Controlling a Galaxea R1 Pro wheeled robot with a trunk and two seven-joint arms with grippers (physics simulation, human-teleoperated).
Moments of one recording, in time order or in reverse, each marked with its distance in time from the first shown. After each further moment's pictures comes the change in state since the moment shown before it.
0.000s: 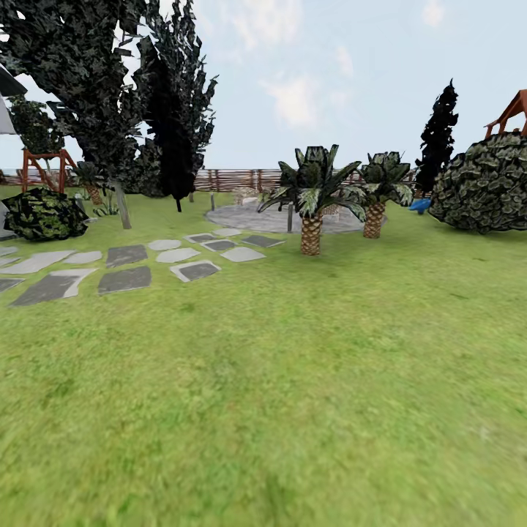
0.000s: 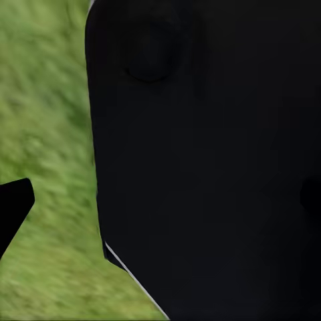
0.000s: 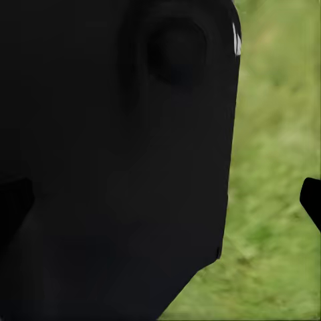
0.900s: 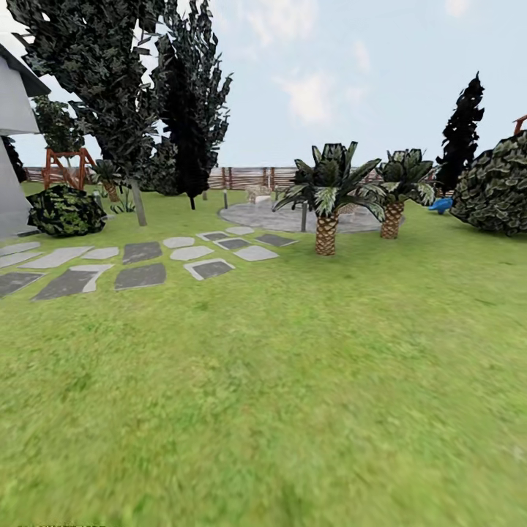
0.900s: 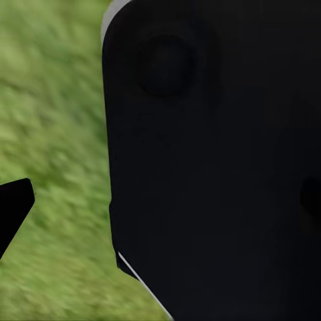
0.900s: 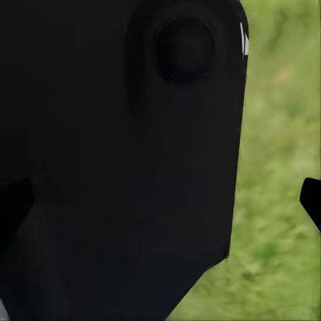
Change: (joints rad) left arm -0.010 0.014 -0.004 -0.010 -0.001 0.000 -0.001; right arm -0.003 0.013 -0.007 -0.001 -0.003 -0.003 -0.014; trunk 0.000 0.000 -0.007
